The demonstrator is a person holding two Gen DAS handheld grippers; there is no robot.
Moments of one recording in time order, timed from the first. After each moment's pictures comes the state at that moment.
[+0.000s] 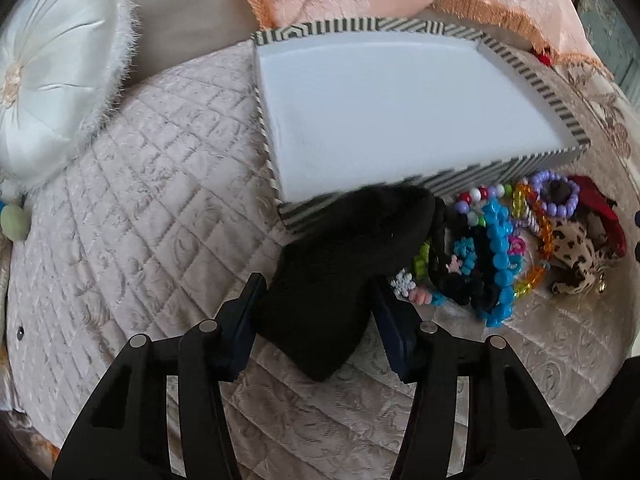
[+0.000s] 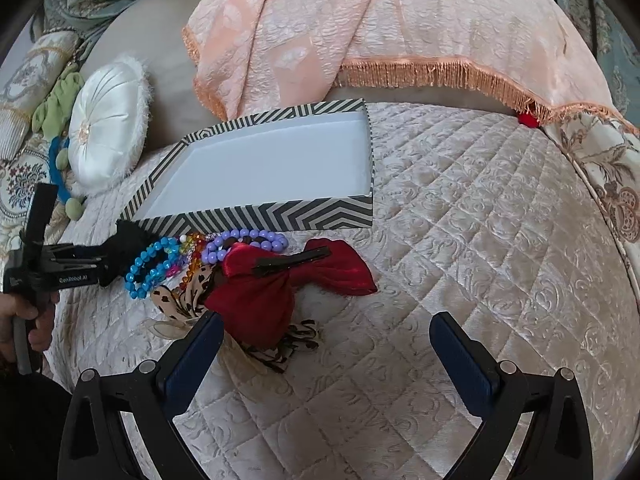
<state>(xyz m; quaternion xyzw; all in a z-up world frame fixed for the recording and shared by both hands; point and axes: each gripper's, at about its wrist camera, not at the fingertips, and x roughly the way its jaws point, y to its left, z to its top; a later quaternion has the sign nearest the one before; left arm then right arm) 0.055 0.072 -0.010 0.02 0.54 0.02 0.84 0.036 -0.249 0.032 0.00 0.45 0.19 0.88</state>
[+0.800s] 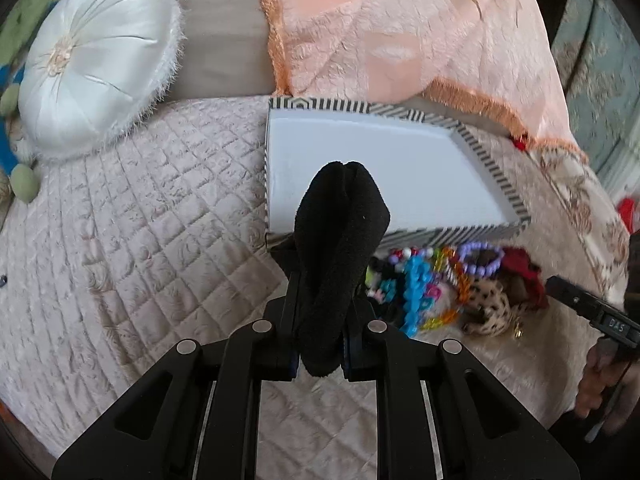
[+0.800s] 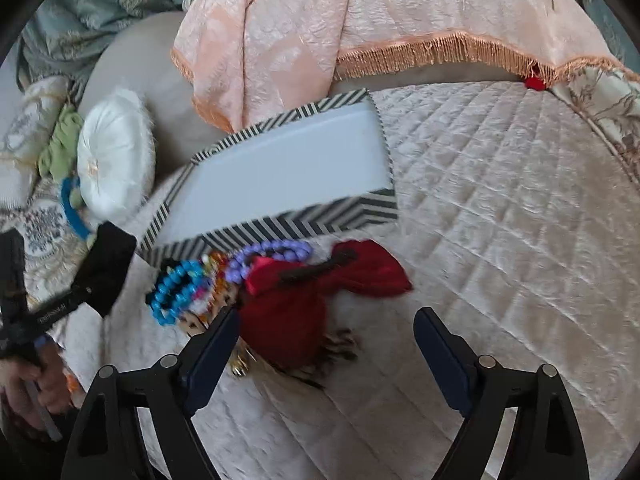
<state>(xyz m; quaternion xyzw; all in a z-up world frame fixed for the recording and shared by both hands) 0.007 0.066 0.047 -0.10 0.43 0.02 0.90 0.047 -0.244 0.024 0.10 0.46 0.21 0.86</state>
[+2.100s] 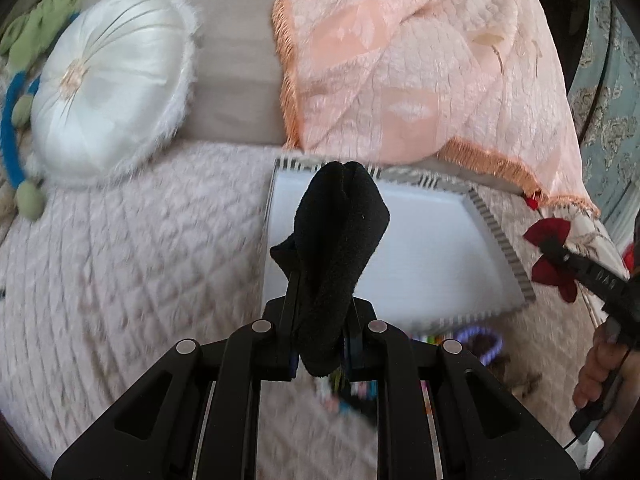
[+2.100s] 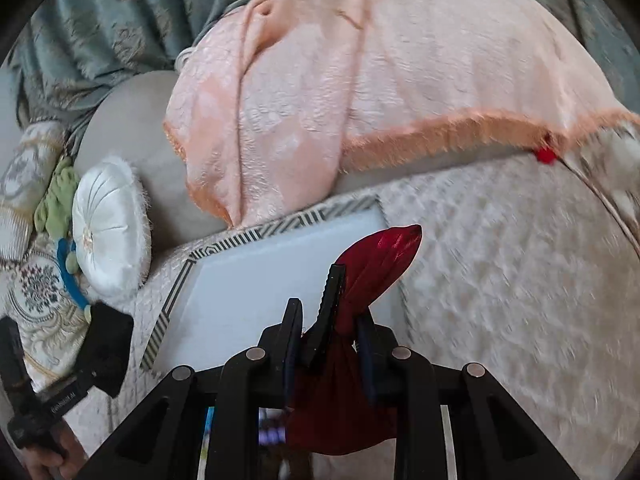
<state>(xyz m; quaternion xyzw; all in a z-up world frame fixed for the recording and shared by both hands) 0.054 0.067 0.069 -0.12 0.36 0.06 0.92 0.133 -0.220 0.069 0.11 0.37 0.19 0.90</state>
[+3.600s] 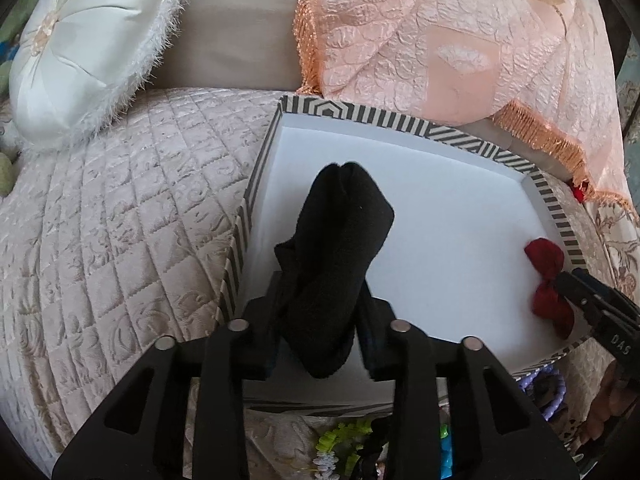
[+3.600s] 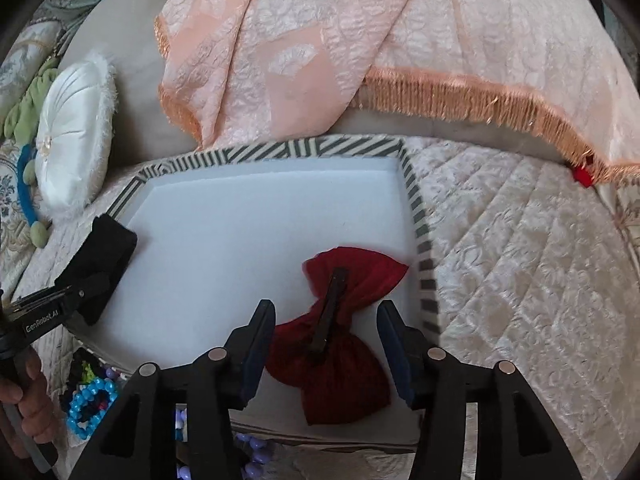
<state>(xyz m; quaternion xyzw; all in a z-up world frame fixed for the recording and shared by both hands) 0.127 0.073 0.002 -0.13 0.43 0.10 0.89 0.181 -0.180 0.010 -0.03 0.43 0.19 0.88</state>
